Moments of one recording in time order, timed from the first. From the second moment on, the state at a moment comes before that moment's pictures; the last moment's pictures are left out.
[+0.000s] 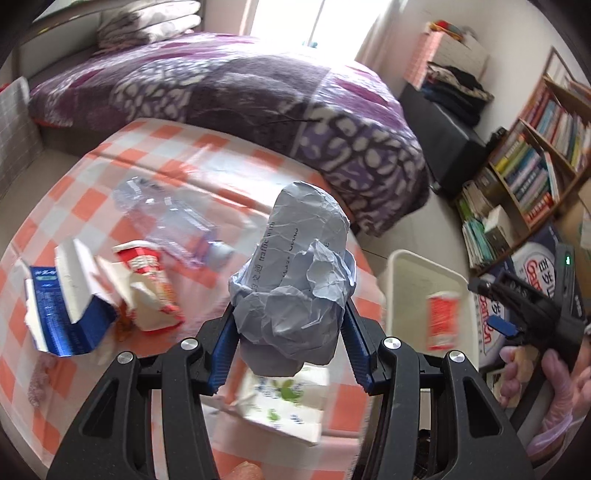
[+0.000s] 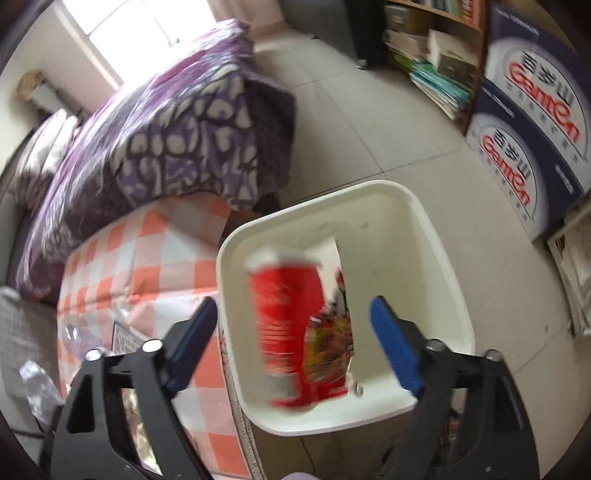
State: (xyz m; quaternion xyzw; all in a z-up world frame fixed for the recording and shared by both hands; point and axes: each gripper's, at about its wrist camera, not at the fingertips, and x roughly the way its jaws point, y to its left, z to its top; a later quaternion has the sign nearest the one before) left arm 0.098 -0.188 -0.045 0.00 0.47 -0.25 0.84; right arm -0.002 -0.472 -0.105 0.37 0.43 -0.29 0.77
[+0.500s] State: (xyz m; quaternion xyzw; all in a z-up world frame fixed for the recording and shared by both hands) left arm 0.057 -0.323 -0.067 0.07 0.50 -0.33 0.80; right arm -0.059 -0.533 -0.089 0.48 0.33 -0.34 0.74
